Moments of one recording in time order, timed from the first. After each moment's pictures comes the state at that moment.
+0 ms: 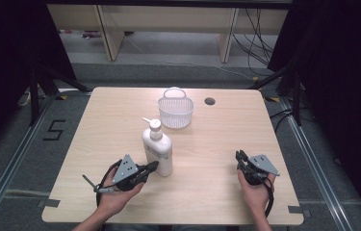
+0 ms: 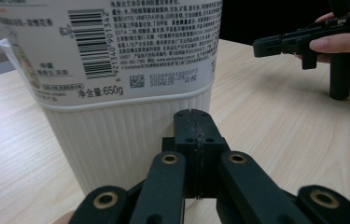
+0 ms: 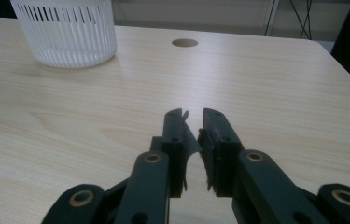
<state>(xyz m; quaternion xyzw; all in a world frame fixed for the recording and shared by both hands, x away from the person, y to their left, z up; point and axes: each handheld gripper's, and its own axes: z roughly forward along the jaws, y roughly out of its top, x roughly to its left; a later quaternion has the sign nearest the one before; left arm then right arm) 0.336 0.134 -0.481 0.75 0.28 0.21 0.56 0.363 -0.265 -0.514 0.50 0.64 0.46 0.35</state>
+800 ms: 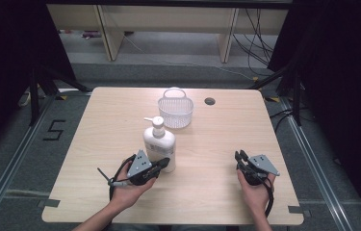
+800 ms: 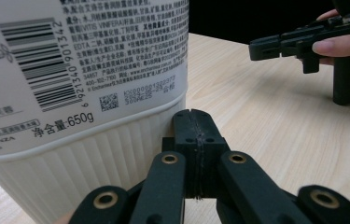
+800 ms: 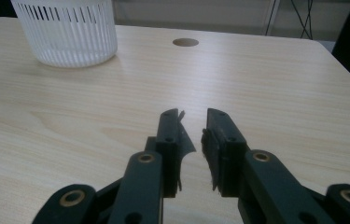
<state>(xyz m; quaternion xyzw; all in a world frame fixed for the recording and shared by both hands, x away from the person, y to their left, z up) 0.352 0.104 -0.481 0.76 0.27 0.20 0.56 0.362 -0.264 -0.514 0.51 0.64 0.46 0.35</state>
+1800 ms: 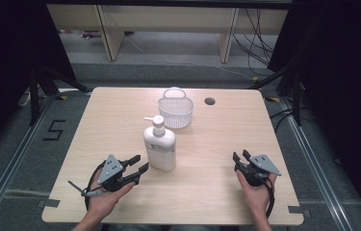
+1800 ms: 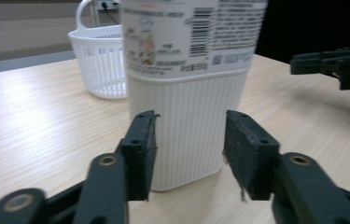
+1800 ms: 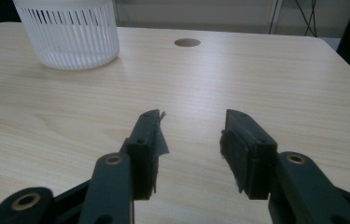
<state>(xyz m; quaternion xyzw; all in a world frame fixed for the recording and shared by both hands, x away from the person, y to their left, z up) 0.332 0.167 -0.486 0.70 0.34 0.23 0.58 0.363 -0.269 -0.513 0.51 0.65 0.46 0.34</state>
